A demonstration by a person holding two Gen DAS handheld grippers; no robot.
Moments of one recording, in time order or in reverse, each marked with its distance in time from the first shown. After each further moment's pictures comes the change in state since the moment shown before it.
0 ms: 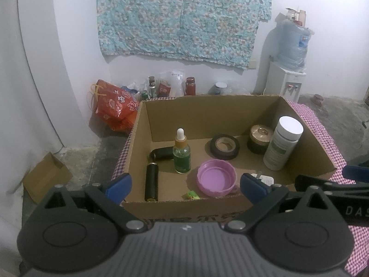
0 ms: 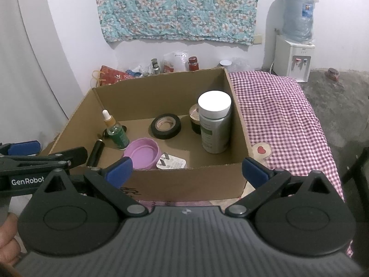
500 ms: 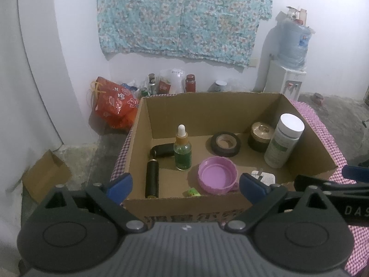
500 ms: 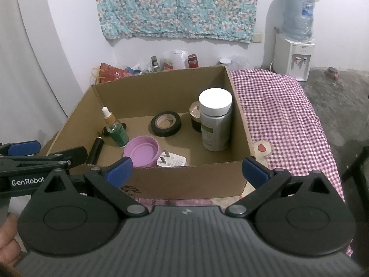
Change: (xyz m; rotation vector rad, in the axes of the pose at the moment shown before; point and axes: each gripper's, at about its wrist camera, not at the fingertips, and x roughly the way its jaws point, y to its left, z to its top) left arm -0.001 0.004 0.000 -0.004 0.013 0.001; right arm 0.004 0.006 -0.001 -0.001 0.012 -0.004
